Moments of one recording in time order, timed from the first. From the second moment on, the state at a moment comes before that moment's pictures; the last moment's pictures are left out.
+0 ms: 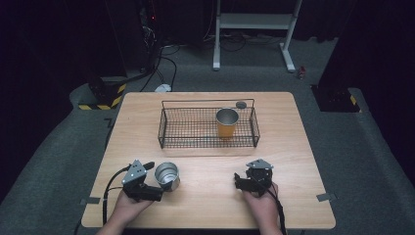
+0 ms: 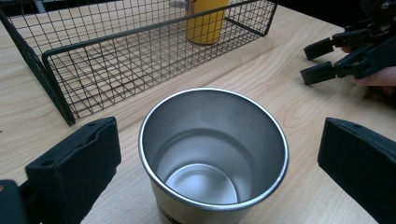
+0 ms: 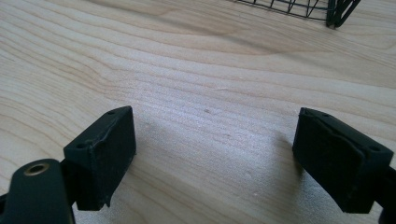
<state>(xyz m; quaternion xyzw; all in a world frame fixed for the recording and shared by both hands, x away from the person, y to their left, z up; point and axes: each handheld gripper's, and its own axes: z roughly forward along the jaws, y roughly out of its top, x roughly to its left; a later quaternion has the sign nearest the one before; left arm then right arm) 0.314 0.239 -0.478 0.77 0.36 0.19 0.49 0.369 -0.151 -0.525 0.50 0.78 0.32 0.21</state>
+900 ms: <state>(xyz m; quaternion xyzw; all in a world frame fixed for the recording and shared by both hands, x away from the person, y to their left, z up) 0.324 0.230 -0.506 0.79 0.36 0.18 0.47 0.369 -0.150 -0.525 0.50 0.78 0.32 0.21</state>
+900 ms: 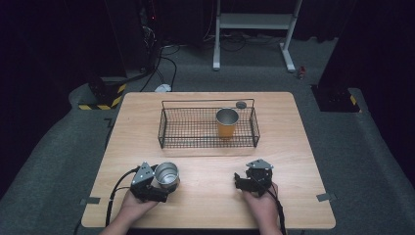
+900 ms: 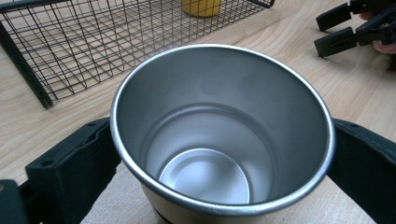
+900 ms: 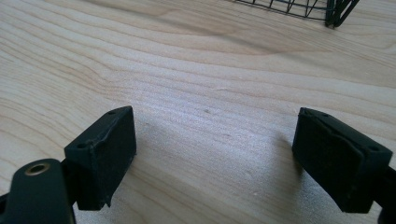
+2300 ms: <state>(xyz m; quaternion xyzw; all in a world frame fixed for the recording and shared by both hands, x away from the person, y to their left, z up) 0.318 0.236 -0.501 0.77 0.35 0.21 0.49 0.368 -0.150 -0.525 0.50 0.78 0.32 0.21</state>
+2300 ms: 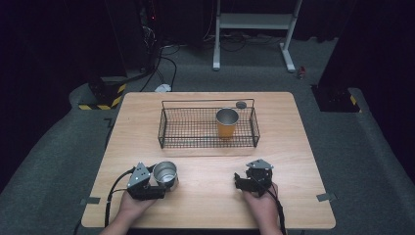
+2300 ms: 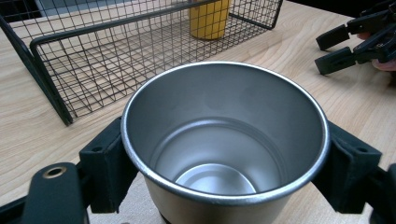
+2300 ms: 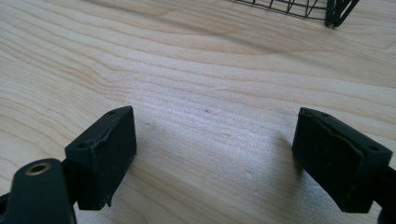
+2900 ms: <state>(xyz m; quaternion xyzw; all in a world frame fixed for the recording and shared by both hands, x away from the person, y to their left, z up) 0.317 0.245 -0.499 0.75 0.36 0.23 0.50 0.368 -0.150 -0.525 0.50 0.78 0.32 0.21</state>
